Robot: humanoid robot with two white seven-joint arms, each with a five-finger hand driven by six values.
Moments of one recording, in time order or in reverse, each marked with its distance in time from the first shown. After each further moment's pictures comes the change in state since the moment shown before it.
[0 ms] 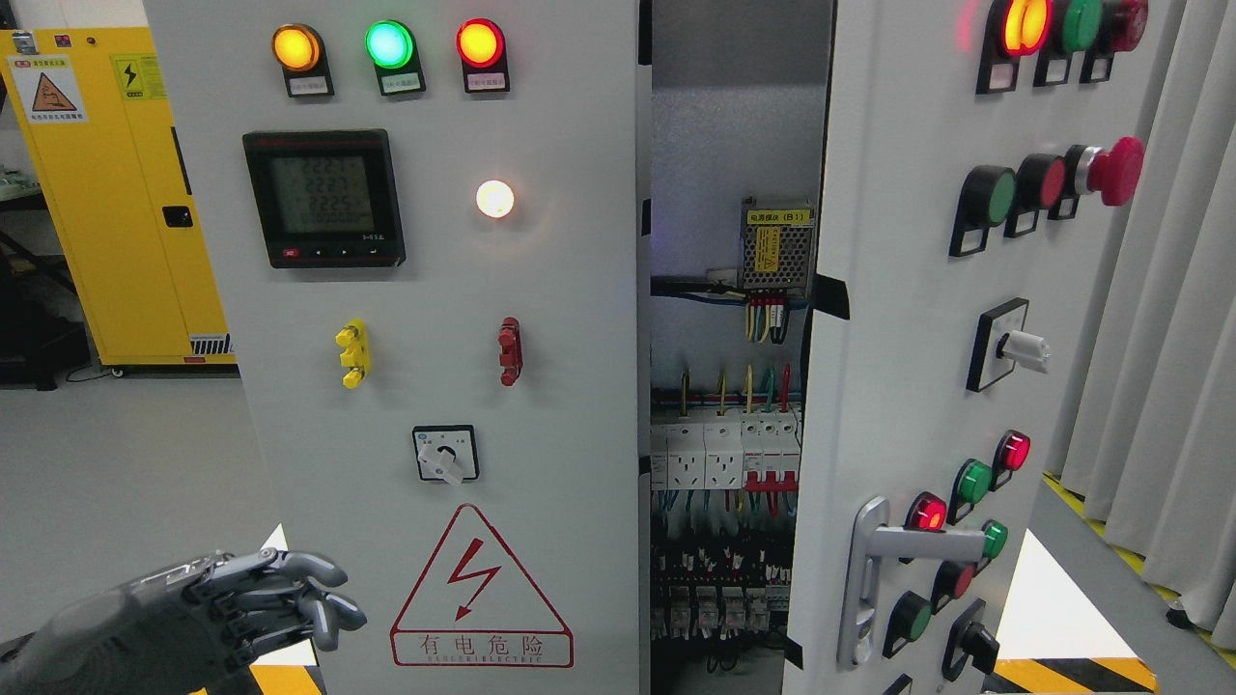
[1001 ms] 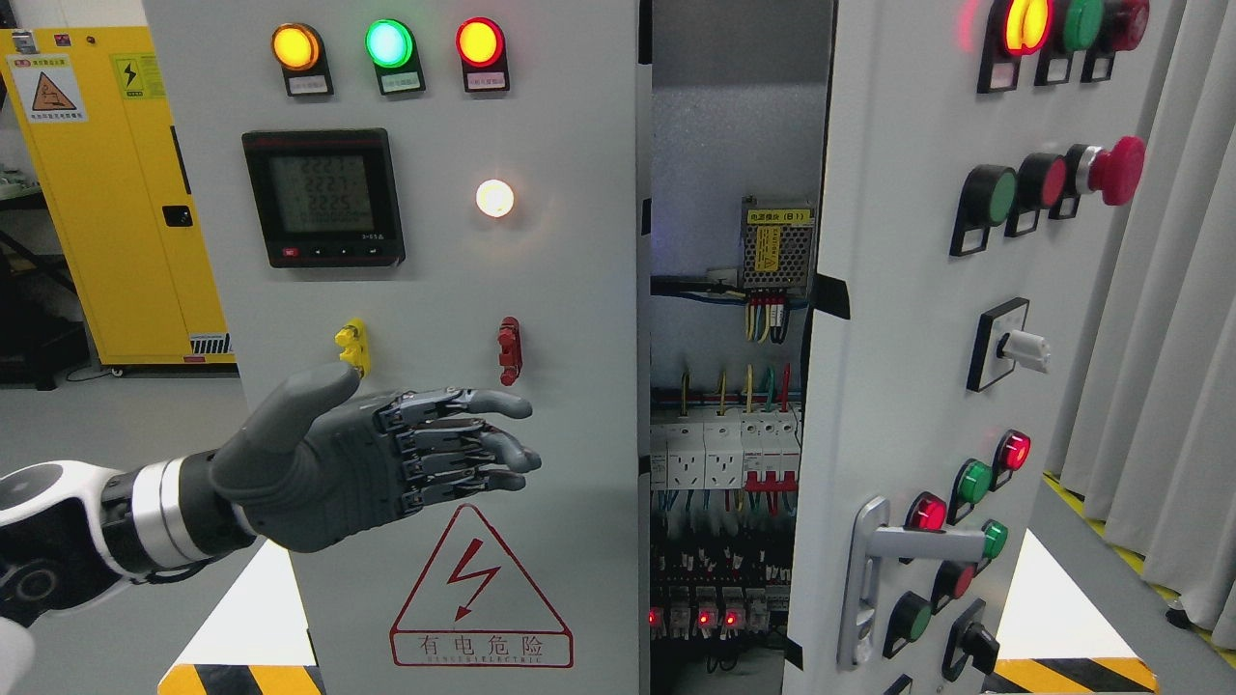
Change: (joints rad) left arm -0.654 -0.172 -0.547 0.138 0.117 0.191 0.262; right arm 0.000 -0.002 -0.001 0.001 0.000 0.000 0.000
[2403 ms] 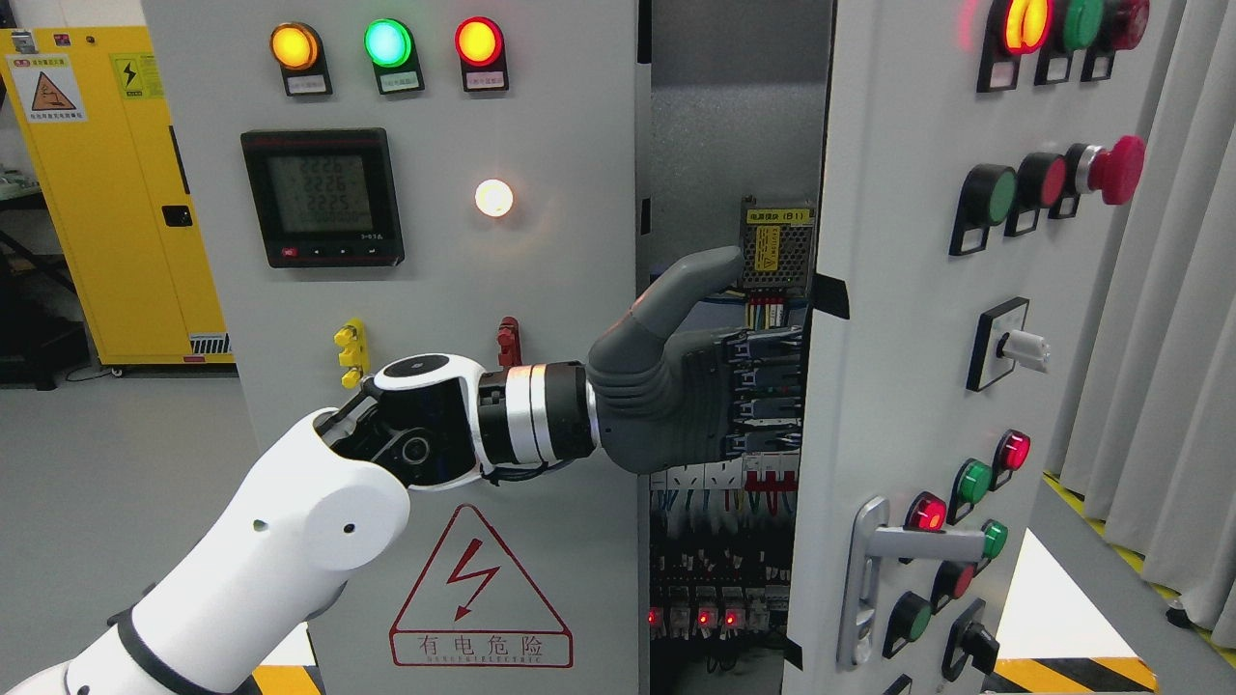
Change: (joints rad) left arm -0.292 -0.502 -0.186 0.331 0.021 0.107 0.024; right arm 0.000 -0.001 -0.001 0.000 -0.001 0.000 0.000
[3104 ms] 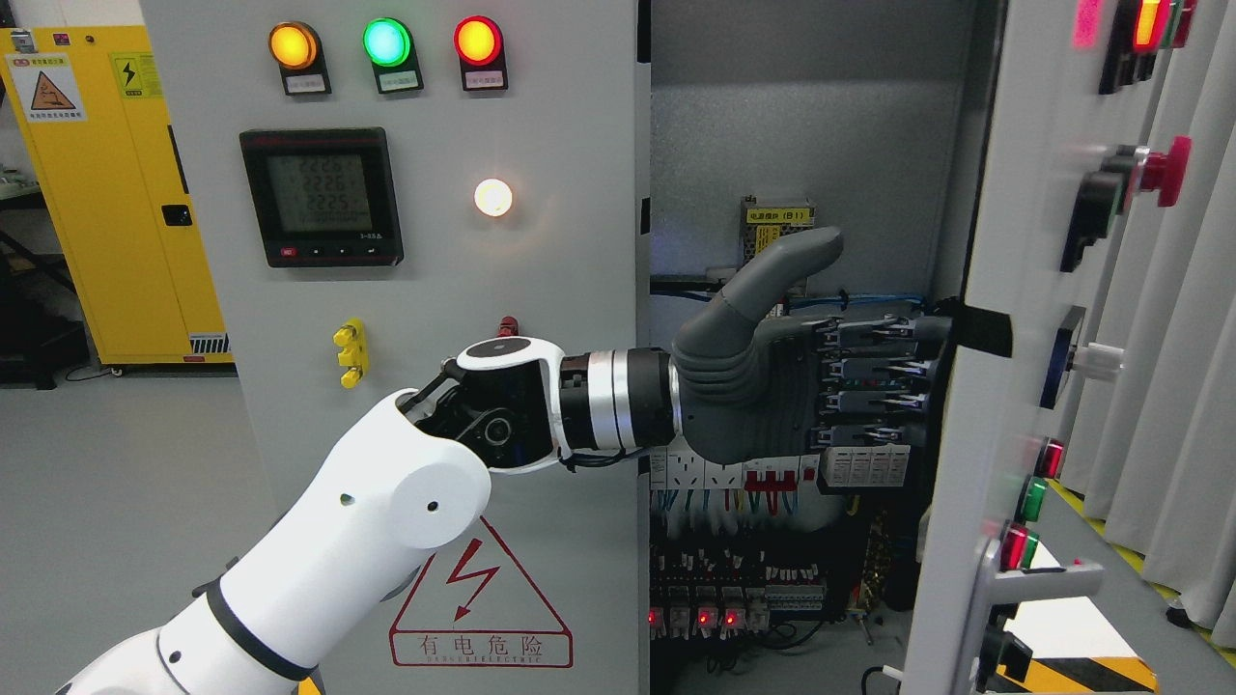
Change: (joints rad) left arm -0.048 -0.114 -0.026 0.072 0.000 0.003 -0.010; right arm 0.000 0.001 0.000 0.000 0.000 0.000 0.001
